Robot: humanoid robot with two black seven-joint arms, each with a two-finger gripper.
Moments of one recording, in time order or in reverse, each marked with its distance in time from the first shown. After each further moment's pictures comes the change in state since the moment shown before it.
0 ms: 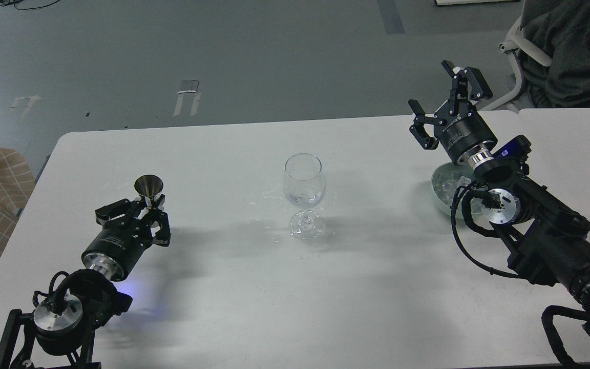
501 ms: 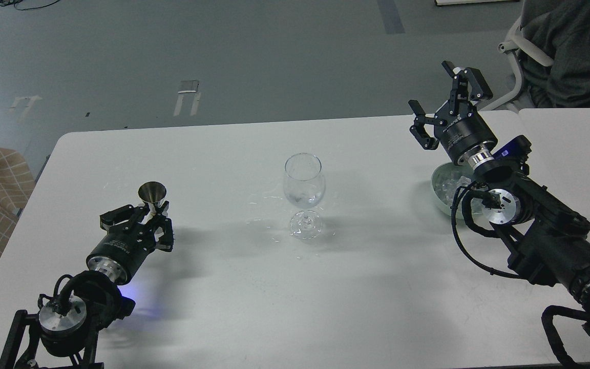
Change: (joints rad) left arm -0.008 0.000 0.006 0.036 0.001 -0.002 -0.001; right arm 0.000 0.000 0.000 -0.002 0.000 0.000 0.000
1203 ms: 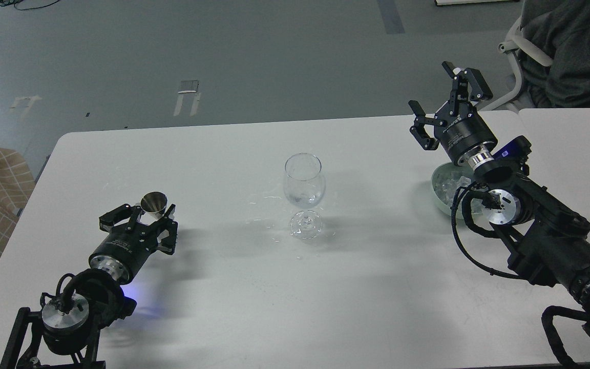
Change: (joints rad) left arm -0.011 0.000 0.006 0.011 0.011 0.012 0.000; right arm -0.003 0.001 0.000 0.000 0.000 0.000 0.000
